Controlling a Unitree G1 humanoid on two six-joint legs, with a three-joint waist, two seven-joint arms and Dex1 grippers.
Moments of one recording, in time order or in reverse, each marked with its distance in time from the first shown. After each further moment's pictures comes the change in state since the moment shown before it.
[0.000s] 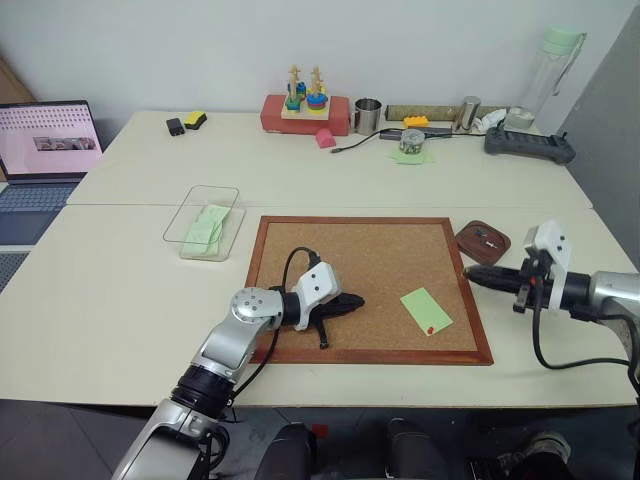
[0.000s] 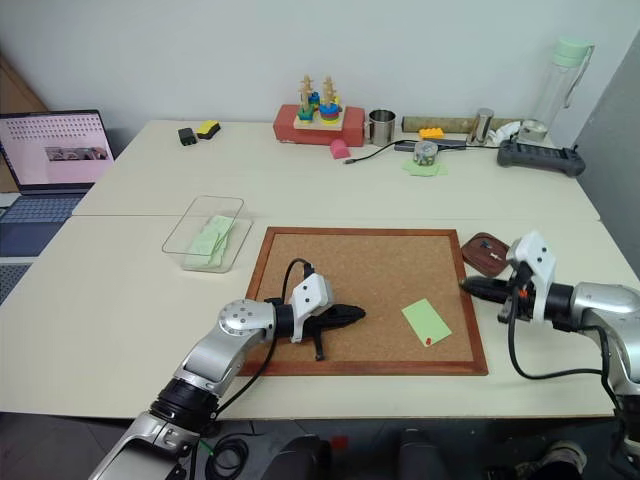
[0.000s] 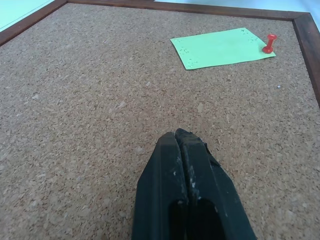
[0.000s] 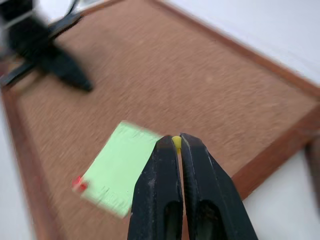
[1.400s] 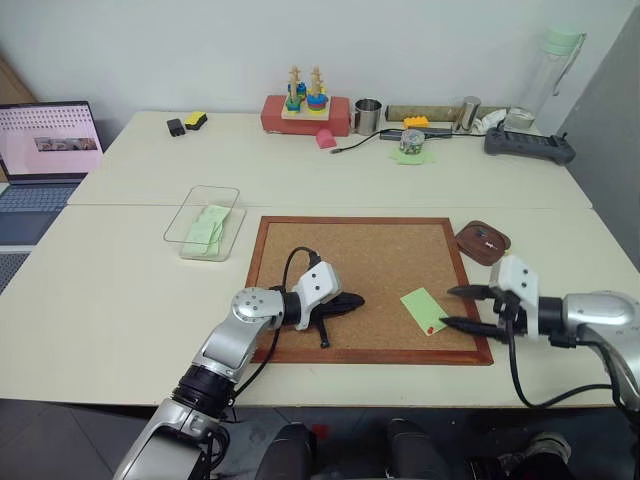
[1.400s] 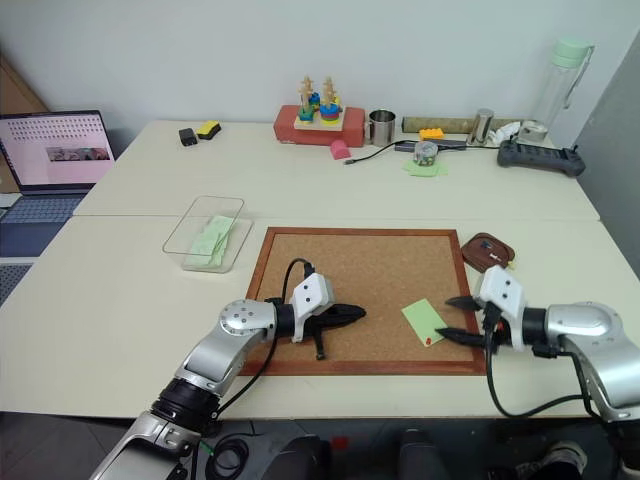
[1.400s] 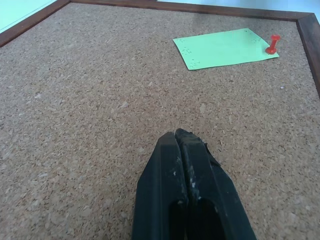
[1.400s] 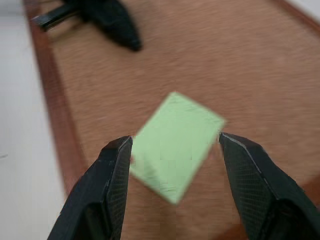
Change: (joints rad) left arm -0.002 -0.005 0.000 0.003 0.002 0.002 0.003; right arm 0.205 -0.071 0.149 -0.223 -0.080 -0.106 0.113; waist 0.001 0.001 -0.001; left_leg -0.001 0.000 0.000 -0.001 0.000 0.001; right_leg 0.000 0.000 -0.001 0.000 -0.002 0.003
